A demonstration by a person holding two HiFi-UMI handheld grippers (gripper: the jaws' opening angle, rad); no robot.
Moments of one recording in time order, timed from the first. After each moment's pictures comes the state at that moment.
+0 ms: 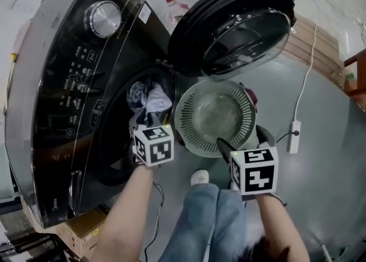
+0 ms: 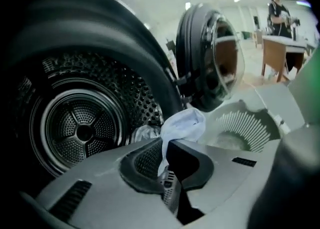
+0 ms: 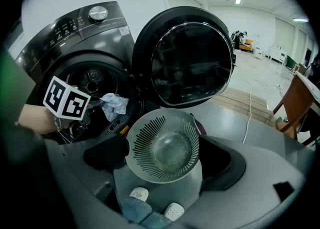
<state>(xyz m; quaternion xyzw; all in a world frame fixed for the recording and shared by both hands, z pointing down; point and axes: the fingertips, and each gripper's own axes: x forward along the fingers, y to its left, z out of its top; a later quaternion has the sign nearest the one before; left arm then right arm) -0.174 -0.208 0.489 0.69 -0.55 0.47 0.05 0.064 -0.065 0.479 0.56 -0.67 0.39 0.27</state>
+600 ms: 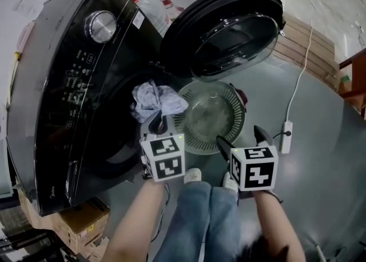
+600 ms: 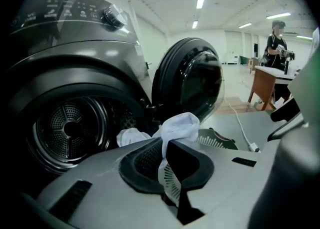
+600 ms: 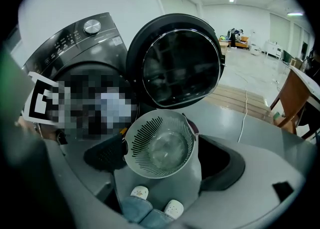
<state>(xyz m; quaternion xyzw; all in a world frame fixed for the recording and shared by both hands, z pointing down) -0.081 -0.158 0.435 0.75 -0.53 0.39 0.10 0.099 -0.049 0.461 0.57 -0.67 0.41 0.25</state>
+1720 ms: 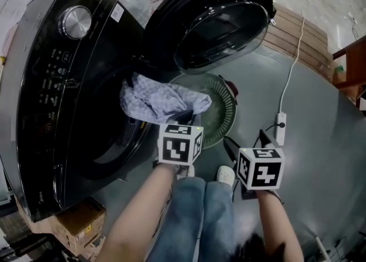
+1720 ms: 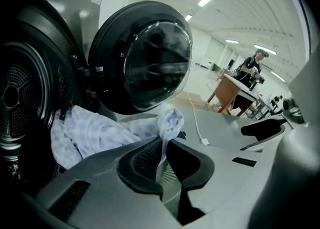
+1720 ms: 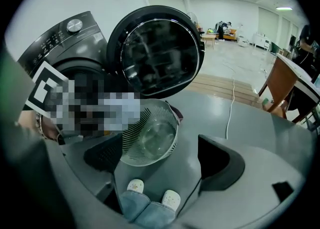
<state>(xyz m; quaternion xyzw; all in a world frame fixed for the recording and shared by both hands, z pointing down) 0.031 -0.109 0.513 0.81 -0.34 0.39 0.27 0.142 -0.009 0.496 0.60 -0.61 0.45 0.26</state>
